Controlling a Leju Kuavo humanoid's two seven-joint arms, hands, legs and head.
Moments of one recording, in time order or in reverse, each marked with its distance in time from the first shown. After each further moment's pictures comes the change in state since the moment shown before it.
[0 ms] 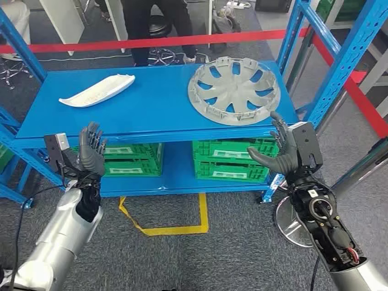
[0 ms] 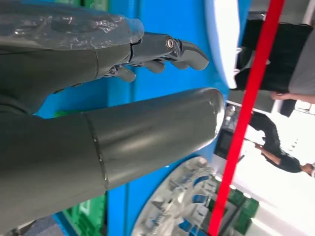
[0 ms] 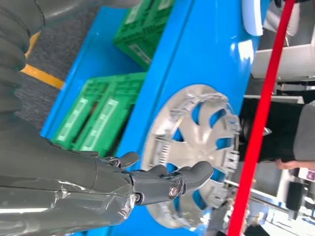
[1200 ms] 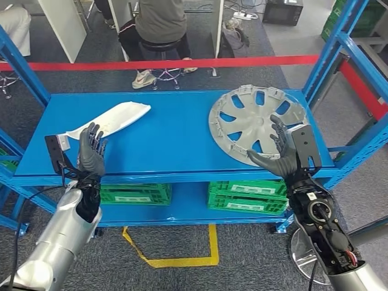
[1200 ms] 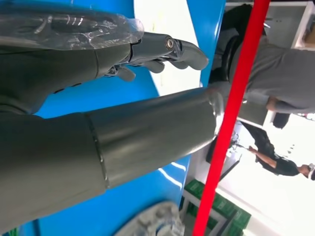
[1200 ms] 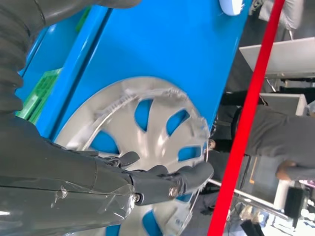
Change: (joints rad) left arm 0.004 0.002 0.000 -0.002 -0.003 0.007 -0.006; right arm 0.005 0.000 -0.001 0.013 0.011 -0.005 0.012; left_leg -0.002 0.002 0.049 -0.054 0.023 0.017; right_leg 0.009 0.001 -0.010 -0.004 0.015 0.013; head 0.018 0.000
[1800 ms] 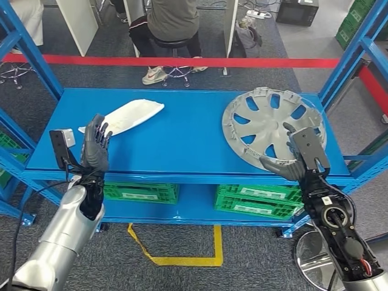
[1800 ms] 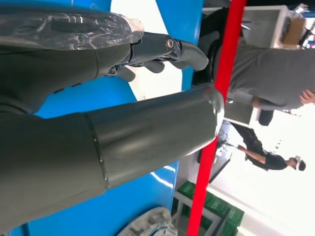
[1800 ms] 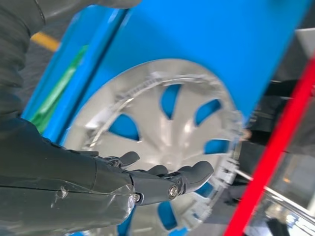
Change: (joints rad) left arm 0.051 0.019 0.000 -0.135 -0.067 0.000 0.015; right arm 0.000 -0.044 -0.017 -0.014 0.143 0.063 0.170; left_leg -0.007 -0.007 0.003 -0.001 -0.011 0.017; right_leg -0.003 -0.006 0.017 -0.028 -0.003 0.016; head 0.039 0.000
